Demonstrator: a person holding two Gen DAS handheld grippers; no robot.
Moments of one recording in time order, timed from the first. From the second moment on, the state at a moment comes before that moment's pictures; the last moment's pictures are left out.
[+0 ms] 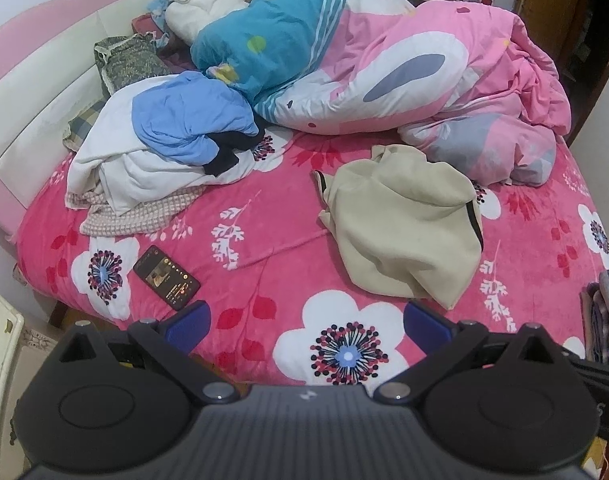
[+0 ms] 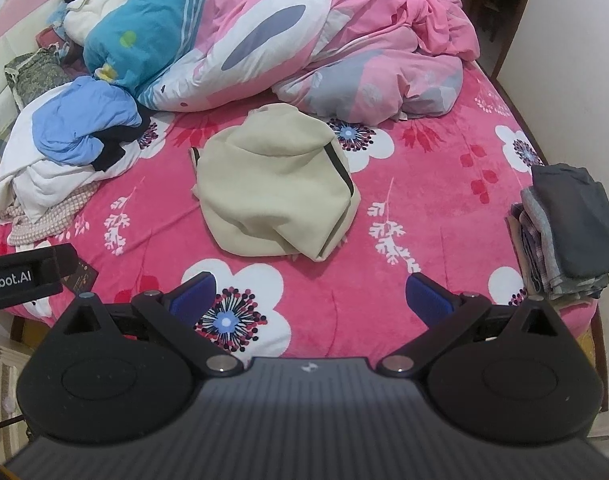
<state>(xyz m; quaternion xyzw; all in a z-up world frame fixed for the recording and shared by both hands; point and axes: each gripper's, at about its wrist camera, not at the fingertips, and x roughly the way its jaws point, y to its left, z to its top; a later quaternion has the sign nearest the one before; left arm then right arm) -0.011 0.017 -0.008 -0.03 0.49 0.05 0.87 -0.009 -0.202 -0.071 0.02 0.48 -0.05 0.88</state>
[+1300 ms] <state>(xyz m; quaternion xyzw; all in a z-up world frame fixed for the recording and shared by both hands) 0.028 0.040 -0.027 -0.02 0.52 0.02 0.86 0.016 -0.177 -0.081 0.03 0.49 -0.06 0.87</state>
